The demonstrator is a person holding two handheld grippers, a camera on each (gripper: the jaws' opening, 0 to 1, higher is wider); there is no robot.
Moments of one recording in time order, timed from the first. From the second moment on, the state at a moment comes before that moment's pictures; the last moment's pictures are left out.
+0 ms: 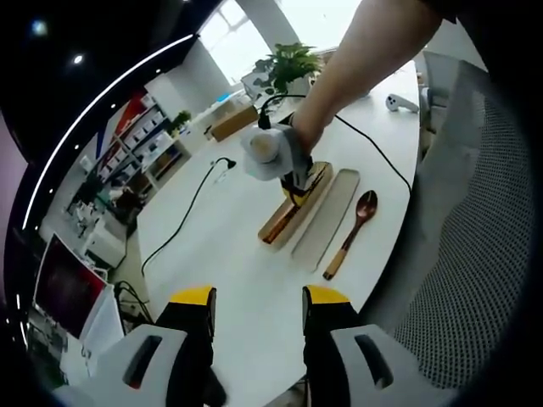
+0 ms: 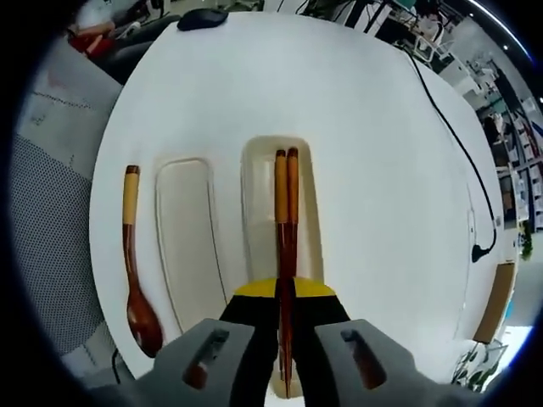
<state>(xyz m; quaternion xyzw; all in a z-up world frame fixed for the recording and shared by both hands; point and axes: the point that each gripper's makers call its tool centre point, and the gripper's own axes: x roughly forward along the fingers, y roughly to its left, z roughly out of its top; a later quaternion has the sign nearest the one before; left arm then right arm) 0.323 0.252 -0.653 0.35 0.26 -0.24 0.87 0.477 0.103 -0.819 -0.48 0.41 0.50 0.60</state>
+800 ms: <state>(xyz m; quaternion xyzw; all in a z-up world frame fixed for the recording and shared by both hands) 0.322 0.251 -0.653 0.35 0.26 -0.24 0.87 0.478 0.091 -0.787 -0.45 0.38 0.48 0.64</state>
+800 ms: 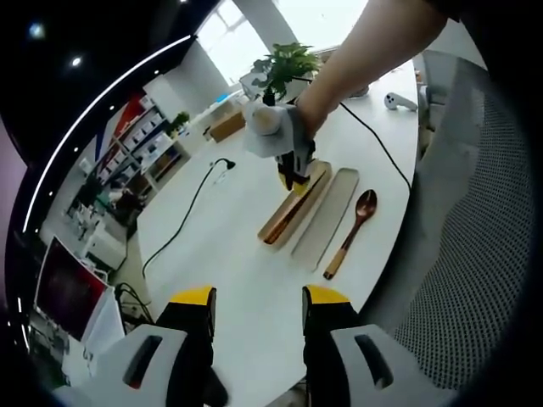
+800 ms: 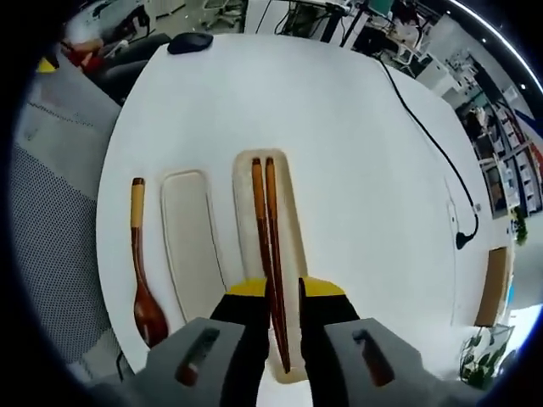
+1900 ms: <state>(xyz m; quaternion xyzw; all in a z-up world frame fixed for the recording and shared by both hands) 0.322 0.250 -0.650 0.36 0.25 -0.24 0.86 0.454 0.042 -0.771 -0.42 0.40 0.44 0.69</state>
